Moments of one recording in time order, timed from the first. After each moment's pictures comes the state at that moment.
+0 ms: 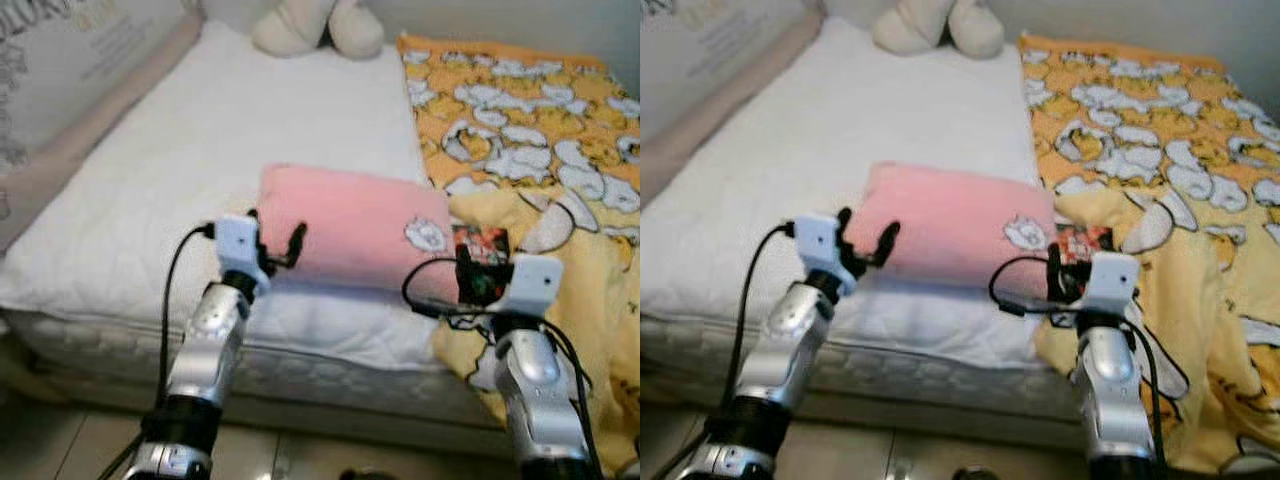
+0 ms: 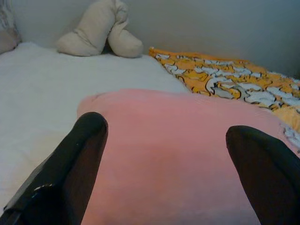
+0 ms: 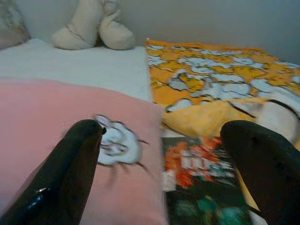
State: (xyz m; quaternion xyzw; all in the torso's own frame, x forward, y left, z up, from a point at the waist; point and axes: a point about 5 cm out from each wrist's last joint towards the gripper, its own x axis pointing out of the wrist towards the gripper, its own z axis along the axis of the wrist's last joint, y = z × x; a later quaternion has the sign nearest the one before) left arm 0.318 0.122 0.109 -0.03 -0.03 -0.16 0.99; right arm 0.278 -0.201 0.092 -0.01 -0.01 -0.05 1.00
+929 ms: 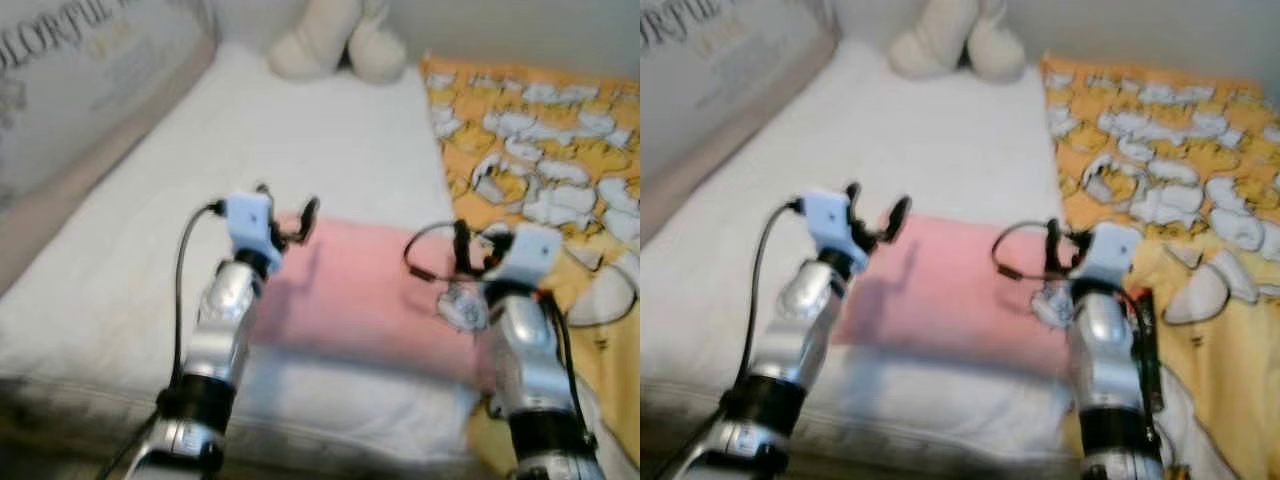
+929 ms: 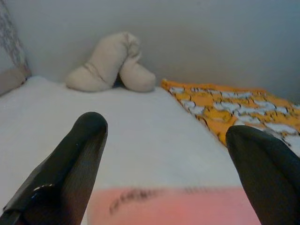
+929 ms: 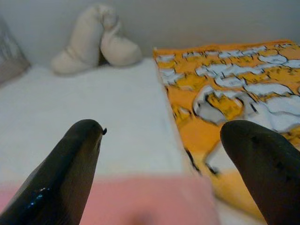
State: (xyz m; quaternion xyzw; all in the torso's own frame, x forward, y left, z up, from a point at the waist) left arm 0.331 0.111 0.138 -0.03 -0.08 -0.15 0.99; right arm 0.318 -0.200 0.110 0.06 -0.01 -0.06 1.00
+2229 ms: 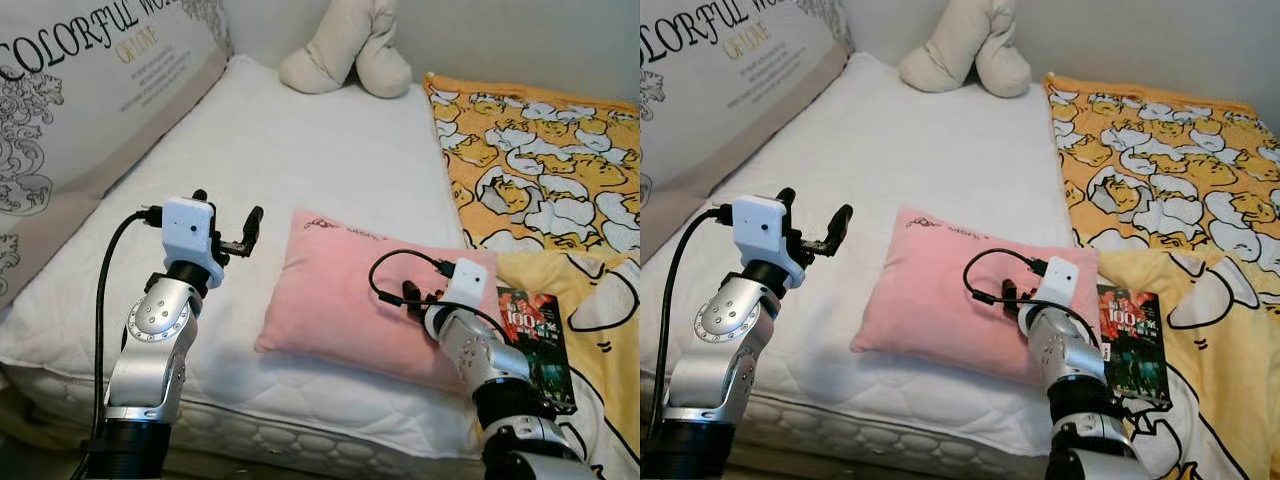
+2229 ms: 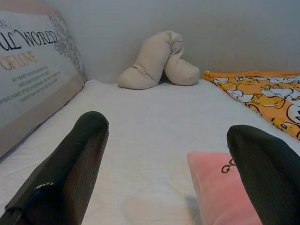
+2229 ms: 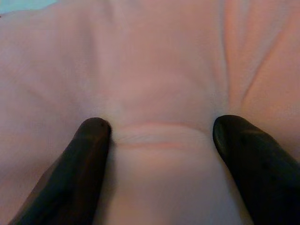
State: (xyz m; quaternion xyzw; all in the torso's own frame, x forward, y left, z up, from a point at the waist) left arm 0.299 0.171 0.149 0.05 -0.05 -0.09 0.99; right arm 0.316 -0.158 0.030 0.18 0.30 -0.05 0.93
